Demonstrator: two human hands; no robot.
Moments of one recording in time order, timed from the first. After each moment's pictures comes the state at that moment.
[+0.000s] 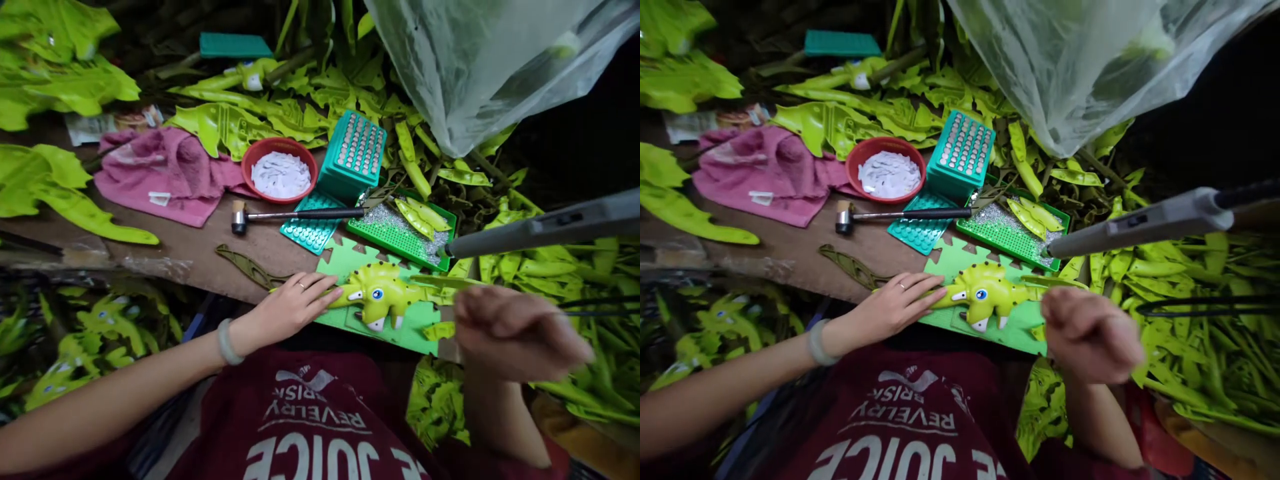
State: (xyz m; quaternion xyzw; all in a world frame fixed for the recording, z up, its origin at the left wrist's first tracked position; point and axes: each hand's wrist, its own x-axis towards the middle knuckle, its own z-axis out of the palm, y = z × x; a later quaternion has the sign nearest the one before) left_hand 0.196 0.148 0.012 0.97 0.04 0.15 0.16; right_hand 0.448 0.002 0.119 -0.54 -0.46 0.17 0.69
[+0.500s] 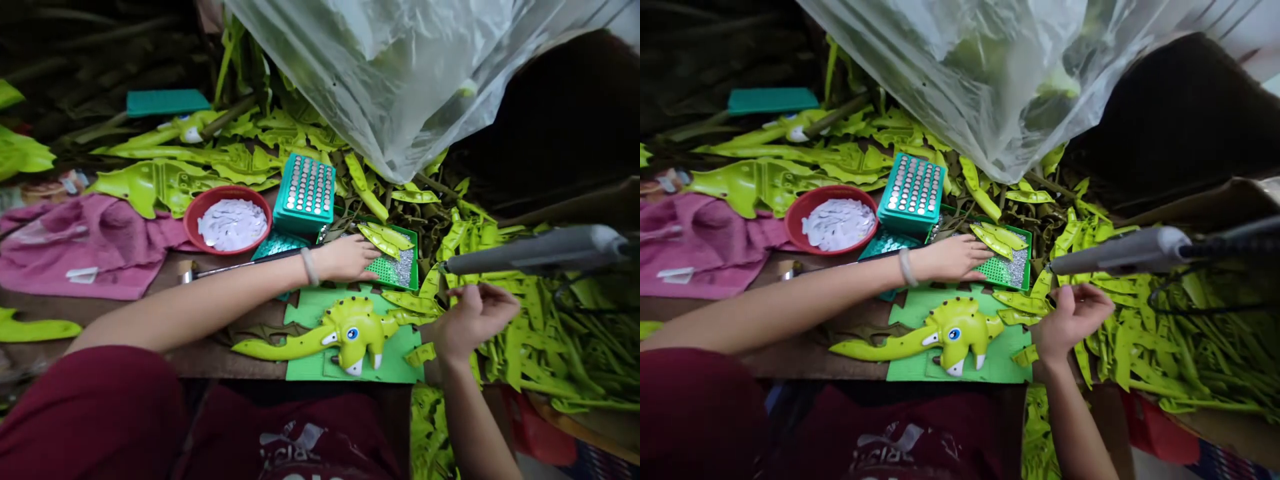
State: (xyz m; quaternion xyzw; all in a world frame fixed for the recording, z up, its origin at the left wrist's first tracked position) left_hand 0.425 0.227 0.048 0.96 -0.15 0.03 0.24; right_hand 0.520 -0.005 0.059 -0.72 -0.23 -0.24 0.60
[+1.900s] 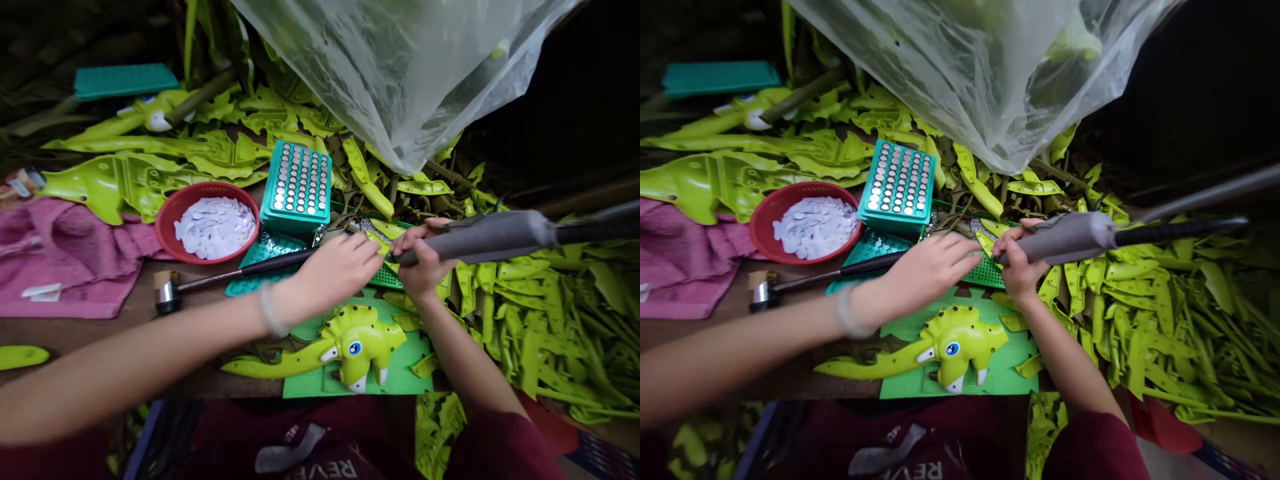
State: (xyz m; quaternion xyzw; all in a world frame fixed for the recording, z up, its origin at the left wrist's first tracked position) left_hand 0.380 0.216 0.074 0.98 -0.07 0.19 0.08; right_hand 0.531 0.112 0.062 -0.55 -0.34 0.06 0.76
